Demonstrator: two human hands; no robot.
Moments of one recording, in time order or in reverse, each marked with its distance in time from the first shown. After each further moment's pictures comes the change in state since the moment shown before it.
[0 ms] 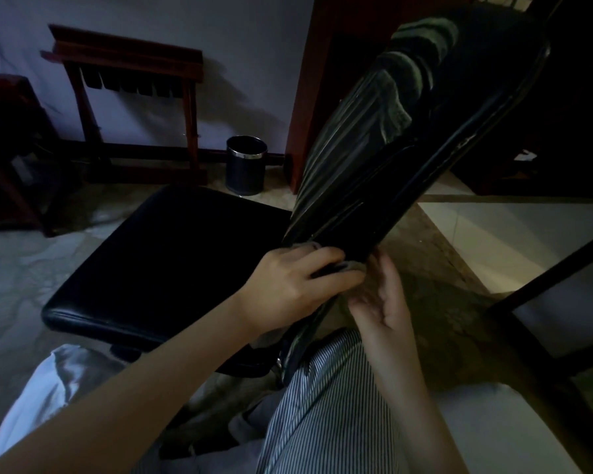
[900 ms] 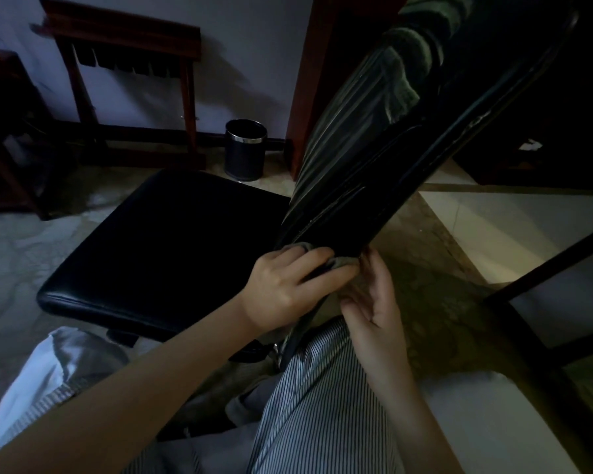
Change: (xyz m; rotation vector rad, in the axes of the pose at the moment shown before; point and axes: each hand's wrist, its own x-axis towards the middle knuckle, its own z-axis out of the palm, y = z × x) left_hand -0.018 0.011 0.018 0.081 0.117 -0.046; right_hand -0.005 0.018 0.000 -0.052 -0.014 0.007
